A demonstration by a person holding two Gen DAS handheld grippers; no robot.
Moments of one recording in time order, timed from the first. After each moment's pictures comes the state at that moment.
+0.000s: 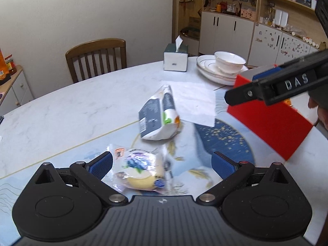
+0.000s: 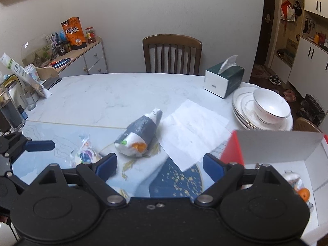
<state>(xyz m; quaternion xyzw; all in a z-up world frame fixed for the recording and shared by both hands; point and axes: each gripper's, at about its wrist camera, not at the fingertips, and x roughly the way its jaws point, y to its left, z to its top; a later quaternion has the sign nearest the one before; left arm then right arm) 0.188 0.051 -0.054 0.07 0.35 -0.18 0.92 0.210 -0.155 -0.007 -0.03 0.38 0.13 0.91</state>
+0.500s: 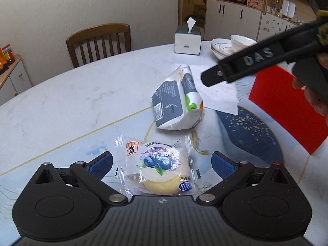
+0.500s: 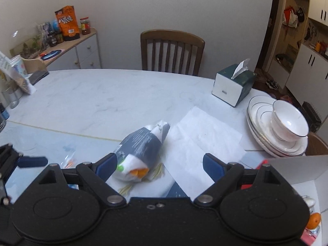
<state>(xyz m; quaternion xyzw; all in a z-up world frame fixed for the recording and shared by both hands) 0.231 0.061 -0.094 0.08 0.38 -0.17 0.90 0.273 -0.116 -0.040 -0.06 0.39 0.11 0.91</state>
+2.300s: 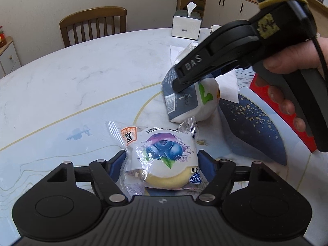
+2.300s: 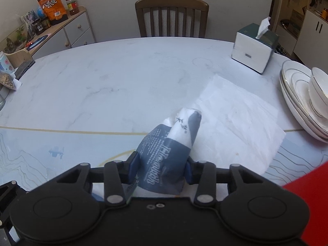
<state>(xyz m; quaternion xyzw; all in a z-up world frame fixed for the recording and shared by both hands) 0.243 0.060 -0.121 0.05 0.42 -0.19 0.89 0.324 -0.098 -0.092 -0.02 0.47 0.11 0.87</state>
